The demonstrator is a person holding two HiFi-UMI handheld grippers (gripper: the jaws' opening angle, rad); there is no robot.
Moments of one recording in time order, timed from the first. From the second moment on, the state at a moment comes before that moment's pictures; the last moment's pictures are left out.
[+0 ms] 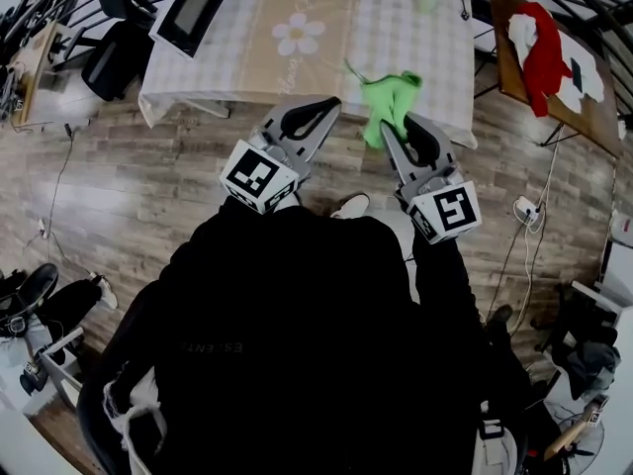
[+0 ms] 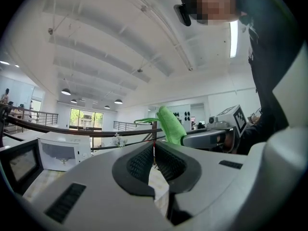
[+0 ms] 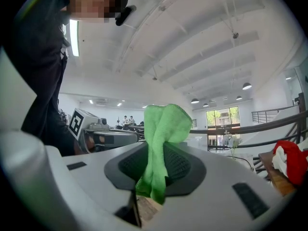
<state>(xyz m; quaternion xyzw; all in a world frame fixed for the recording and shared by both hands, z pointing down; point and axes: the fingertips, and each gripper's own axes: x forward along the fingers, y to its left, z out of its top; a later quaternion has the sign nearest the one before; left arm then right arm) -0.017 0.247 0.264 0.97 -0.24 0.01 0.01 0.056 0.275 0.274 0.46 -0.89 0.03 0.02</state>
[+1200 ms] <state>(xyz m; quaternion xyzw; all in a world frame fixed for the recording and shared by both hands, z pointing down) -0.002 0.033 0.302 0.97 -0.24 0.02 0.04 0.064 0.049 0.316 0.47 -0.88 0.07 0.08</state>
